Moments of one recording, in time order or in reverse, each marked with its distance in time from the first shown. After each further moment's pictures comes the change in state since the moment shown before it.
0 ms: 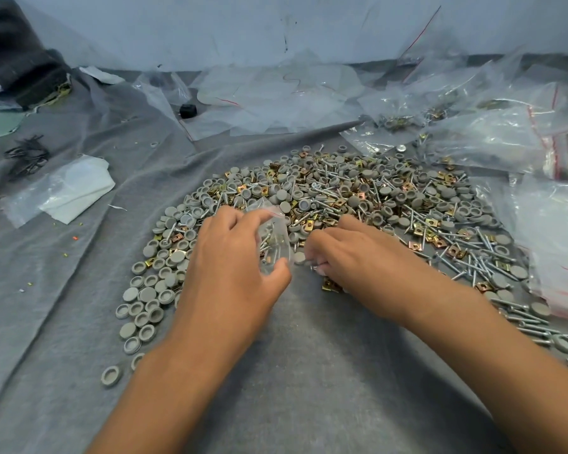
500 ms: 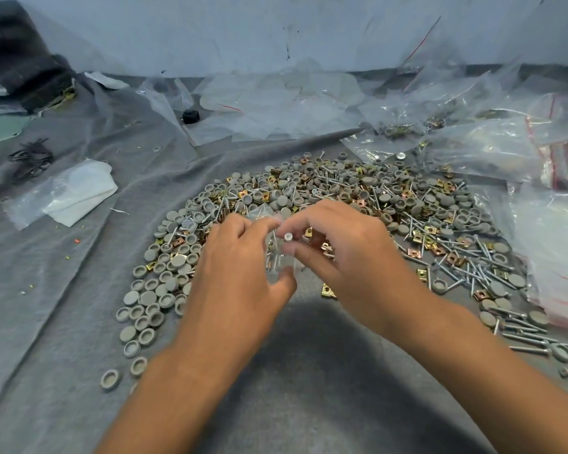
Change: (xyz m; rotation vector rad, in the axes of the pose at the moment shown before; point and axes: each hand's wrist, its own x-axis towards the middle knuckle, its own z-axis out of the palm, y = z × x) left_hand -0.001 0.007 0.000 0.002 -0.028 0.009; right_hand 0.007 -0.028 -0.017 0.471 0.488 0.008
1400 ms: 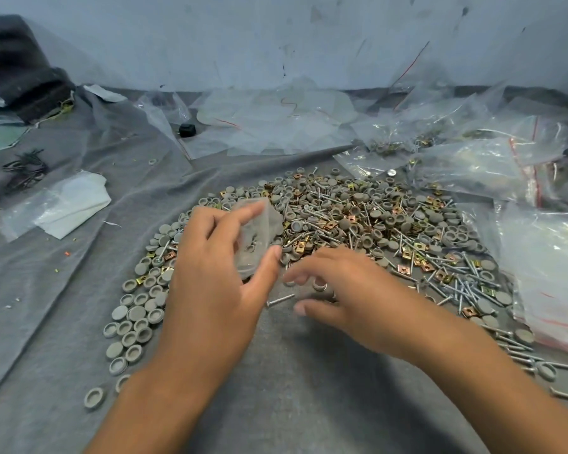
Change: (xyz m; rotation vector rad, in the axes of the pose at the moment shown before) left_hand 0.004 0.000 -0.008 -0.152 0.259 0.042; right_hand -0.014 0.018 -0.012 -0.138 -0.476 0.199
